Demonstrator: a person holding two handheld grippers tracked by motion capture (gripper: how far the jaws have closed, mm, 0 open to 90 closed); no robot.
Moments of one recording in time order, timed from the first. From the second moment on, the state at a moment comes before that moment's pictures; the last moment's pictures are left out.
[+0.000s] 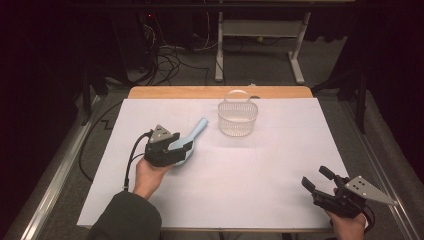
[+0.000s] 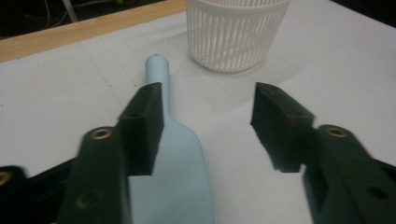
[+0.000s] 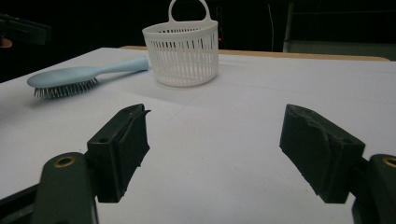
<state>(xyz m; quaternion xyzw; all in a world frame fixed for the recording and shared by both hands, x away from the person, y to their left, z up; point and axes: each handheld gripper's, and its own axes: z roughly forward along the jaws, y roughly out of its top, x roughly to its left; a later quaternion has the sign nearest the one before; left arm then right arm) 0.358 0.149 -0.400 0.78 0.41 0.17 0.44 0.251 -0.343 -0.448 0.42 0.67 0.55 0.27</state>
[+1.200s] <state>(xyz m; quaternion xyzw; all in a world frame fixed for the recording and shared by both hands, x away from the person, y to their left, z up) 0.481 0.108 -0.395 0.81 0.53 0.08 0.25 0.252 -0.341 -0.448 0.41 0.68 0.55 0.26</state>
